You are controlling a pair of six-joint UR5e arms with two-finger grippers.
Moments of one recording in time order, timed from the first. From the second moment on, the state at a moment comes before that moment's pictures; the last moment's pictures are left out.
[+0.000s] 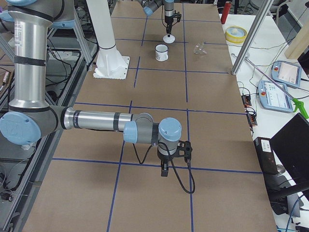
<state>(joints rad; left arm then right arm) -0.74 -1.80 -1.87 -1.79 -2.01 -0.86 1.57 -1.68 1.66 -1.57 2.29 0.01</state>
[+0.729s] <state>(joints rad) -0.68 -1.80 -1.82 -1.85 -2.01 -0.88 1.57 -1.68 1.66 -1.57 2.29 0.01</state>
